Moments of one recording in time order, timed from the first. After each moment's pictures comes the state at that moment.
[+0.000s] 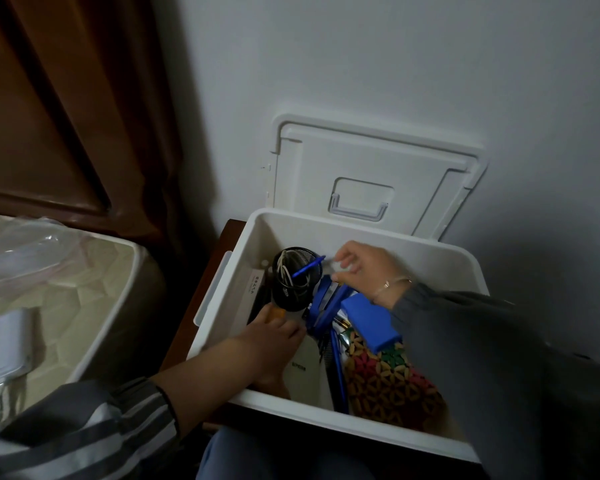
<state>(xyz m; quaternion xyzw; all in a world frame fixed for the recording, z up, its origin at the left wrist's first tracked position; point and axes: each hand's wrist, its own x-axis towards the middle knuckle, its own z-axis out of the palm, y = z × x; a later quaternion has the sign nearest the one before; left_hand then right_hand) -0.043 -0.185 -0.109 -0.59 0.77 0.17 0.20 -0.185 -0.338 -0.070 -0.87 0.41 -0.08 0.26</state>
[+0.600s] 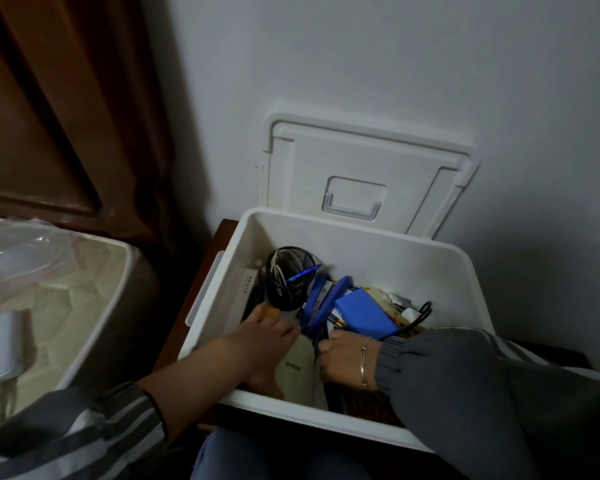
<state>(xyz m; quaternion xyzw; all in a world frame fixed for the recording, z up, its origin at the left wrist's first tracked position) -0.041 -0.187 -0.112 -0.58 0.77 0.18 0.20 -0.213 -0.276 -0.147 -0.96 -0.05 0.27 -0.11</state>
